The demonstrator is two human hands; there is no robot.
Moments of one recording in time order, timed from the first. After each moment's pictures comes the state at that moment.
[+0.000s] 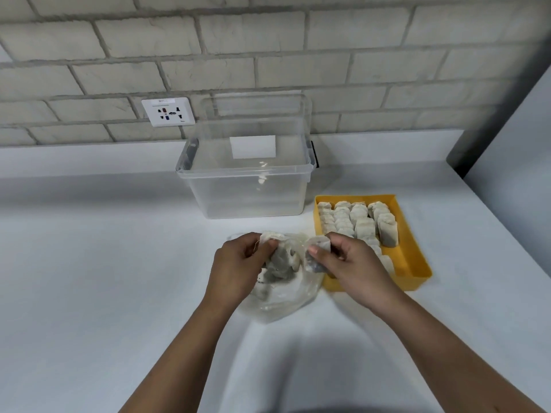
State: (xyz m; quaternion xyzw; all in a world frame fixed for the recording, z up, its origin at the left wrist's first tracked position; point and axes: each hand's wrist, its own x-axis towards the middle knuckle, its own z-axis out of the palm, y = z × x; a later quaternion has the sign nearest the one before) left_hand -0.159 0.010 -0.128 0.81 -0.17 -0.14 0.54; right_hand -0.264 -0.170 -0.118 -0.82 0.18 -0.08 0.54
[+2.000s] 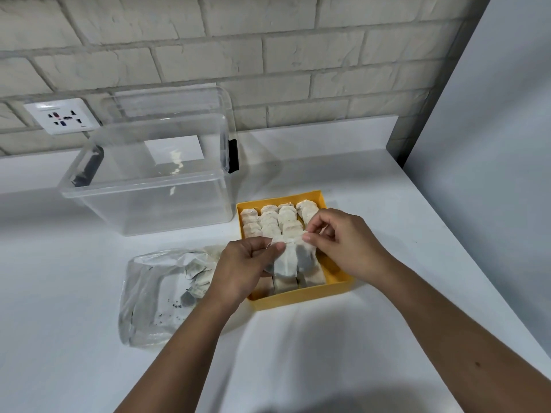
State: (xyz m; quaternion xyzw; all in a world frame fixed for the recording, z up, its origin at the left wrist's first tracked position) left_hand -0.199 -0.146 -0.140 0.74 -0.13 -0.29 0.59; right_hand -0.292 -0.320 -0.117 -0.90 0.16 -0.13 0.38
